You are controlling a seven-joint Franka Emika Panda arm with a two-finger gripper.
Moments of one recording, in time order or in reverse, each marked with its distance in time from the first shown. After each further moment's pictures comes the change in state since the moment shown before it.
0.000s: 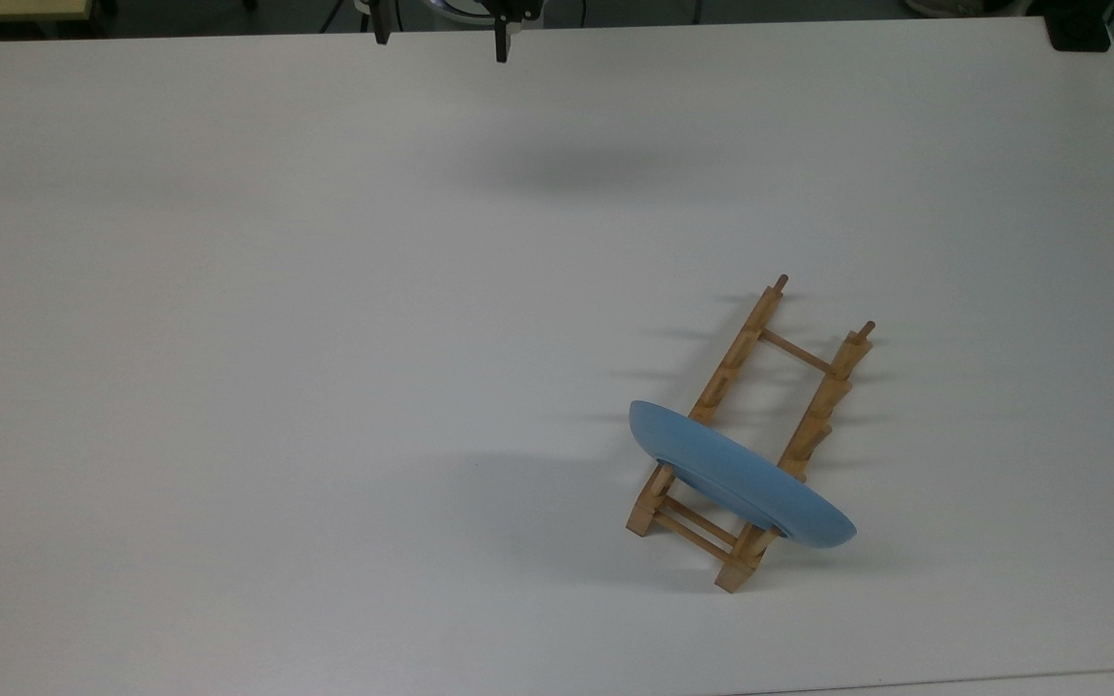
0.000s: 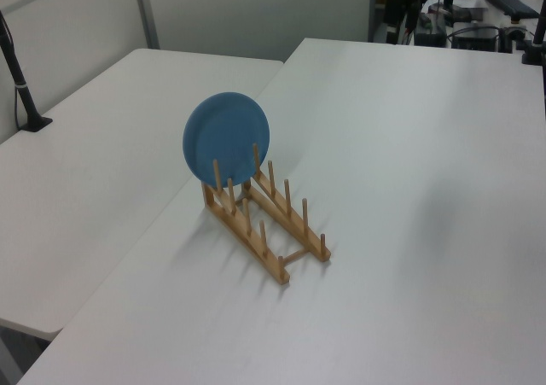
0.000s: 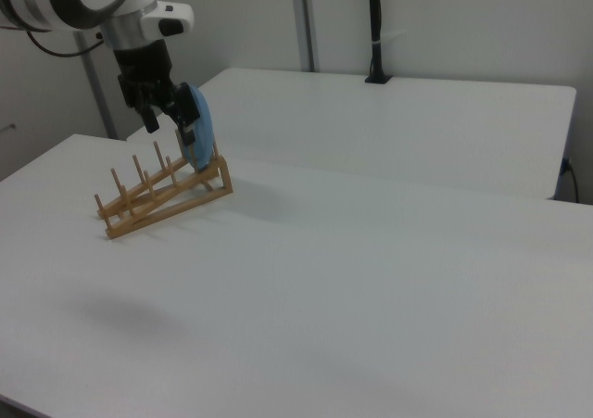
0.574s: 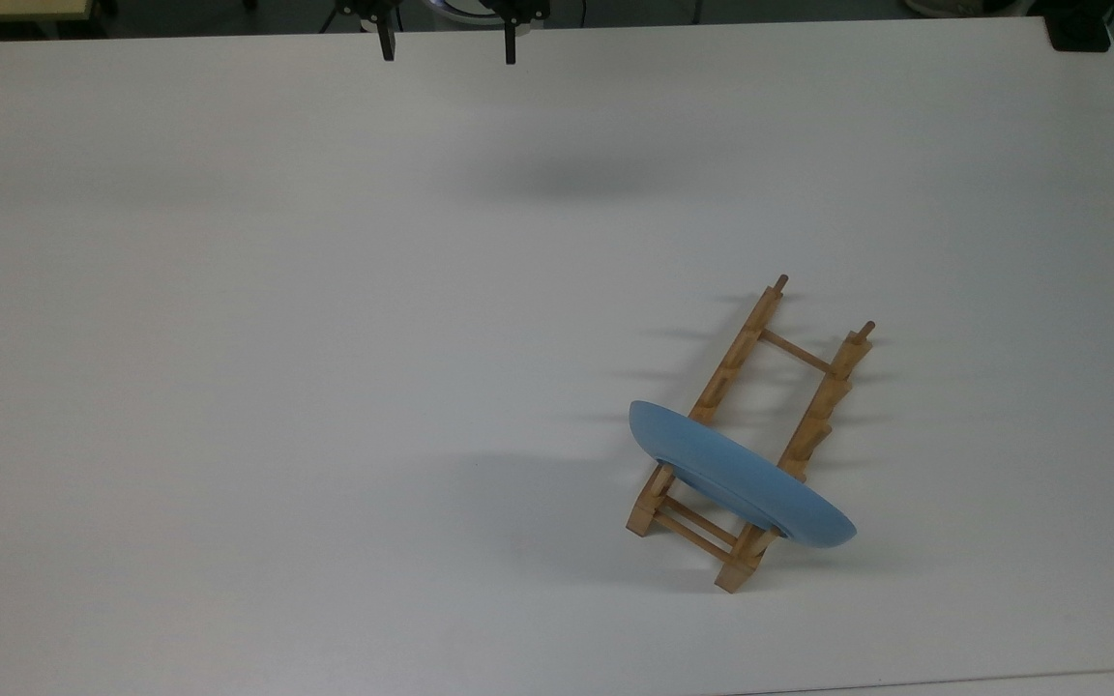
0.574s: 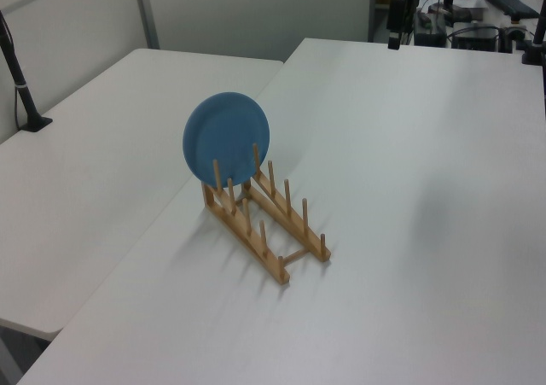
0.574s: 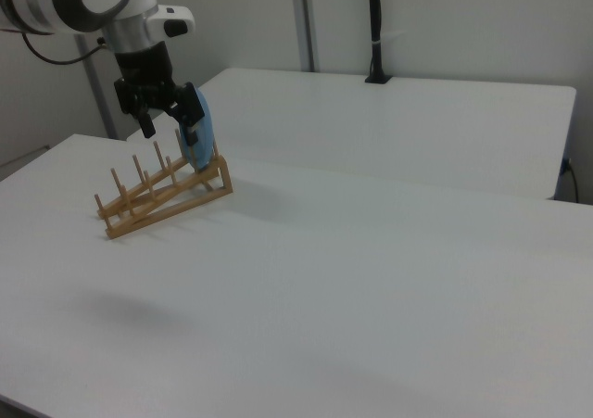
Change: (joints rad) arm 0.005 0.011 0.001 0.000 0.000 0.000 -0.163
